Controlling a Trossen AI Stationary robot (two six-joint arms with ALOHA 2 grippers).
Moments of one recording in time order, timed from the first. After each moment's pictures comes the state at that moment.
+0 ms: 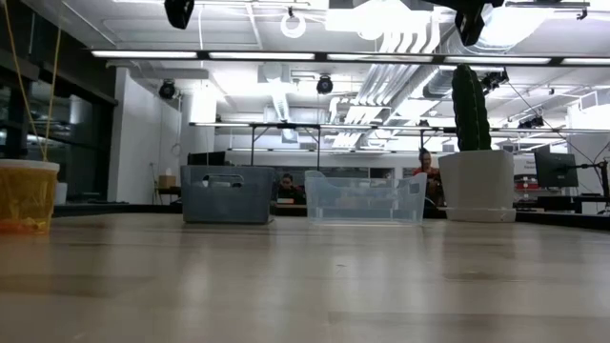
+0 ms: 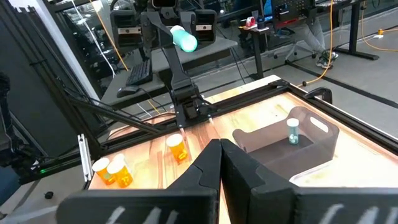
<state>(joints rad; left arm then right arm) 0.09 0.87 0.80 -0.05 -0.19 -0.28 0.14 0.79 0.65 0.03 0.28 0.31</state>
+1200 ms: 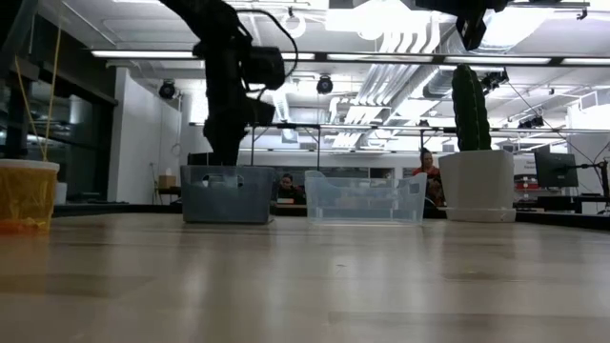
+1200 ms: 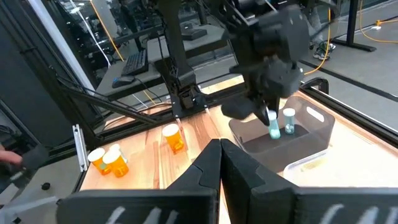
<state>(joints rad) 0.56 1.79 1.32 -0.97 -0.09 0.04 0.14 0.79 0.65 -0.01 0.28 0.31</state>
